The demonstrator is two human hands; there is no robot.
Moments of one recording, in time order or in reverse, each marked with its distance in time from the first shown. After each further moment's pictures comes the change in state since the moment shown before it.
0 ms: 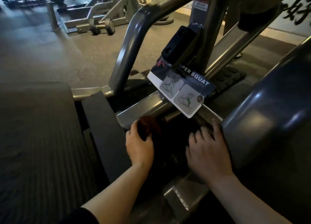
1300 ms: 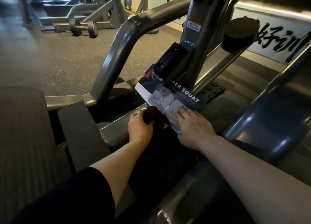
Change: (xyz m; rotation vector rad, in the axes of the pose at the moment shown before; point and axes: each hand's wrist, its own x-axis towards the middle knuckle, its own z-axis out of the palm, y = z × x) left_hand 0.088 0.046 0.042 0.138 -0.228 0.149; right_hand 0.109 0.032 -0.038 0.181 -0.184 -0.080
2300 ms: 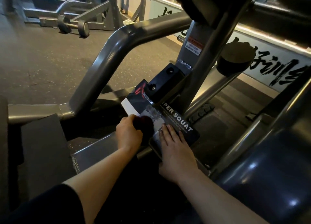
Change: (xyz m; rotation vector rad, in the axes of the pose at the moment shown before) left_hand 0.069 0.024 0.024 -0.010 0.089 -0.014; right_hand 0.043 0.004 0.018 0.020 -0.039 -0.041
